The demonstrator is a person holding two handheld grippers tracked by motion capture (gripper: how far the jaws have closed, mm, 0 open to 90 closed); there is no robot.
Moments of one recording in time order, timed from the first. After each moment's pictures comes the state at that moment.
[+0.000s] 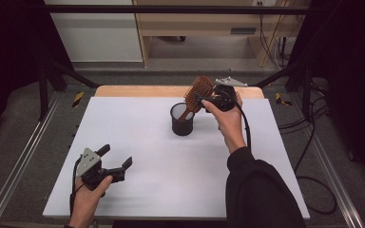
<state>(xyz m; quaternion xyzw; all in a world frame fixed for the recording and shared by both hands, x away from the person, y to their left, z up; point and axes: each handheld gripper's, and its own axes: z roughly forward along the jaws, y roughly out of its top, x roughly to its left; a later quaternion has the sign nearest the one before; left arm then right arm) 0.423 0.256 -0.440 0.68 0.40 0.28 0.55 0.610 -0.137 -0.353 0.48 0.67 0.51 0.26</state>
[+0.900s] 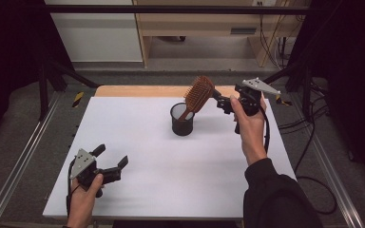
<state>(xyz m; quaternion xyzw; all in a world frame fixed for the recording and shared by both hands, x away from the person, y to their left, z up) 0.419 0.268 -0.439 0.66 0.41 0.29 0.56 0.558 -0.185 -0.317 0.46 0.62 0.58 0.28</state>
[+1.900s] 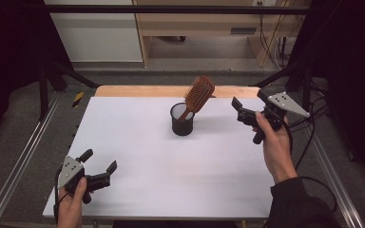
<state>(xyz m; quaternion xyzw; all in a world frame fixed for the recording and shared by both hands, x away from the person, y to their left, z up) 0.399 0.293 -0.440 0.65 0.42 0.32 0.55 0.507 -0.231 -0.322 0.42 0.59 0.60 0.35</state>
